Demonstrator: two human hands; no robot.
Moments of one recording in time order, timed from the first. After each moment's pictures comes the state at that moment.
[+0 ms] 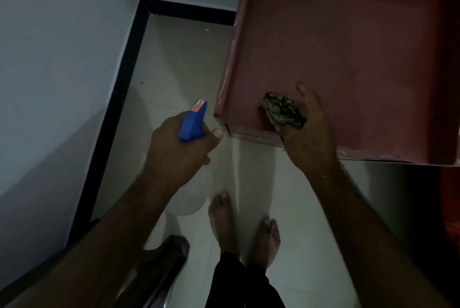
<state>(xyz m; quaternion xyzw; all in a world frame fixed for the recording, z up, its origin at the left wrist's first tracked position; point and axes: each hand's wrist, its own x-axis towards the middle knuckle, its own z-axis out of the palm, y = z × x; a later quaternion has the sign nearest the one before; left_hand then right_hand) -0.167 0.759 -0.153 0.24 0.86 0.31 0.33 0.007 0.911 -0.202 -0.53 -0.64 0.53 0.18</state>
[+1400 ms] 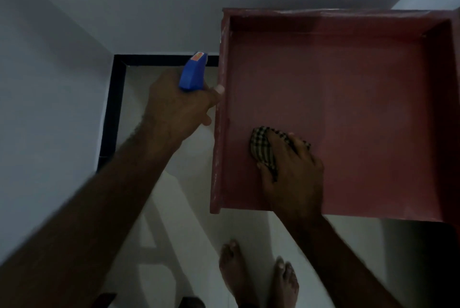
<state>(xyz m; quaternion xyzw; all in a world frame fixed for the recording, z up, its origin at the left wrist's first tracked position) -0.291 0.973 -0.141 0.30 0.83 0.35 0.33 -0.057 0.961 -0.231 -0.52 -0.83 0.17 0.10</state>
